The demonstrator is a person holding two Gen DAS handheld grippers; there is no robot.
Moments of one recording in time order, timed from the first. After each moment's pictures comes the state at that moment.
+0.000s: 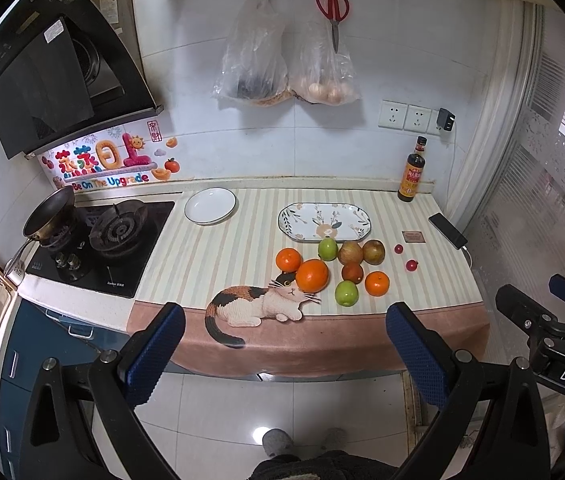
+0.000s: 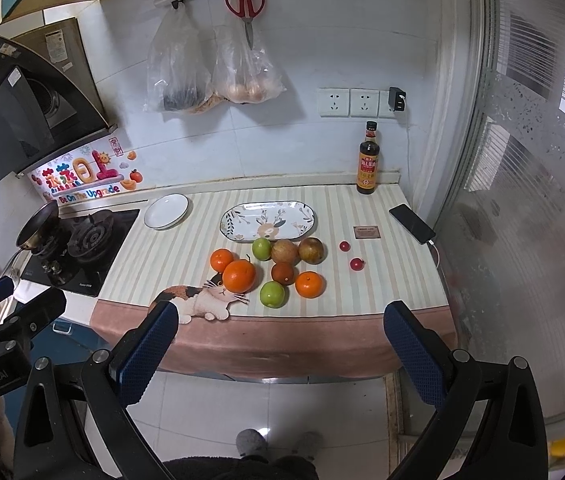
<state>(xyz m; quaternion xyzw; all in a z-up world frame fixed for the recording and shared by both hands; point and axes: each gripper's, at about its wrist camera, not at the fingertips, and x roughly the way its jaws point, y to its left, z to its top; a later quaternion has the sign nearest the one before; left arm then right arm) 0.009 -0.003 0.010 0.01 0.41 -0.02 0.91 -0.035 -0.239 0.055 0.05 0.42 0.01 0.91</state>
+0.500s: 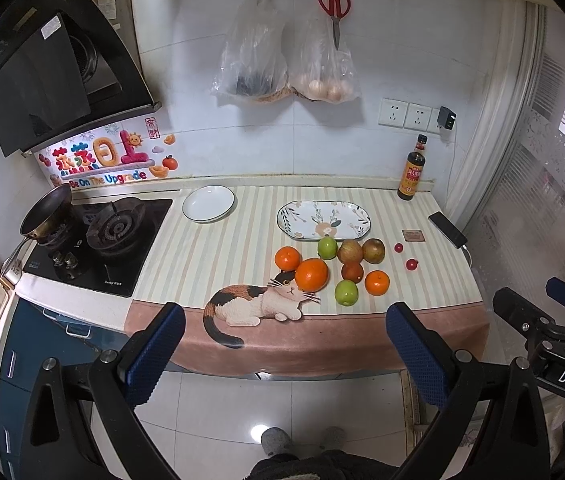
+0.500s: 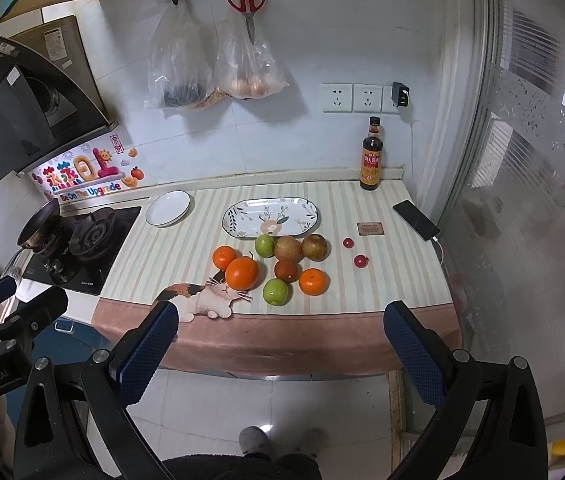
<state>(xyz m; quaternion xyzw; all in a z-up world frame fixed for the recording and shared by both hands) 0.011 -0.003 0.007 0.01 0.41 -0.02 0.91 -0.030 -0.235 0.049 0.06 0.43 0.01 0.90</state>
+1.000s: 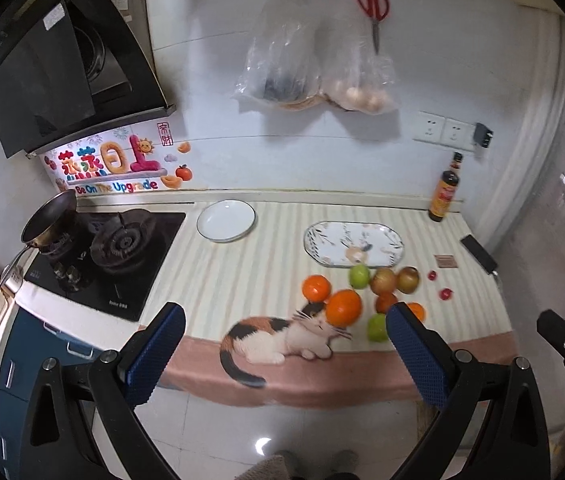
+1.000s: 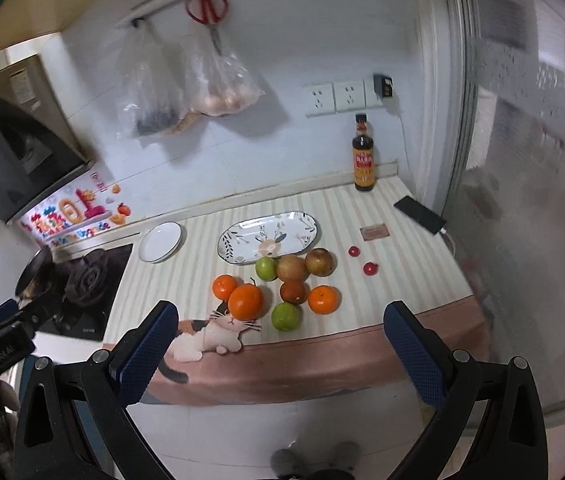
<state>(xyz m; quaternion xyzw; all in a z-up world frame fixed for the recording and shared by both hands) 0.091 0.039 -0.031 0.01 0.39 0.00 0.92 0.026 -0.236 0.004 0.14 0.41 -0.03 0.90</state>
